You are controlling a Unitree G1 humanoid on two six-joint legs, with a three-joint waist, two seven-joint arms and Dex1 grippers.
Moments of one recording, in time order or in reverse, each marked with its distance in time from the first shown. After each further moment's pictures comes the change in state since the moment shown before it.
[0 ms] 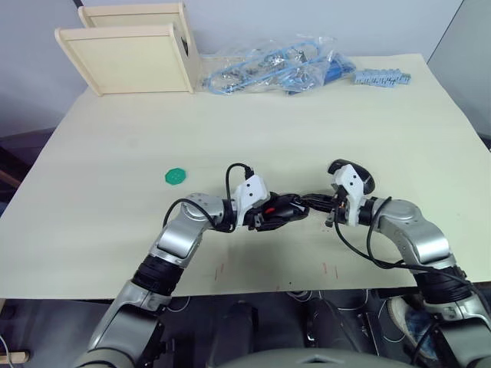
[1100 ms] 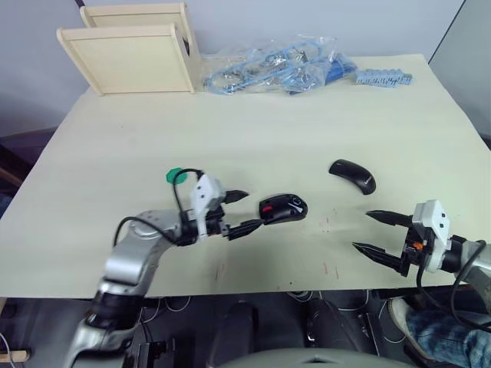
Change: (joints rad) left arm 0.323 0.142 0.336 -0.308 -0.273 0.170 0.001; right arm 0.510 -0.256 -0.349 -0.296 0.184 -0.138 0.144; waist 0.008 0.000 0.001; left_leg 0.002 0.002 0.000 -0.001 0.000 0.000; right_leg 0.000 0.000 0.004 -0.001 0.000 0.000
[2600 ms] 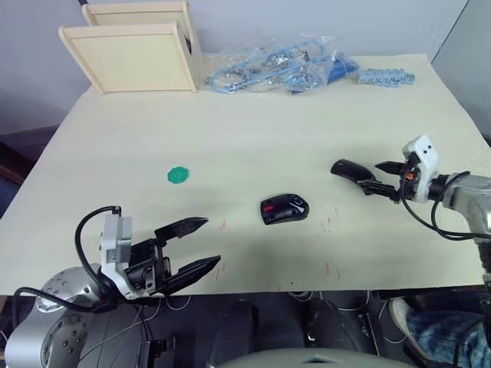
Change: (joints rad) left arm 0.447 0.038 0.373 -0.226 -0.411 -0.106 -0.178; right arm -0.674 -0.031 0.190 0.649 -0.141 0.171 -0.029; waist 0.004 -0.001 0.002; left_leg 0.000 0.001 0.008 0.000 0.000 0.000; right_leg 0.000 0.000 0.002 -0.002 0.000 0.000
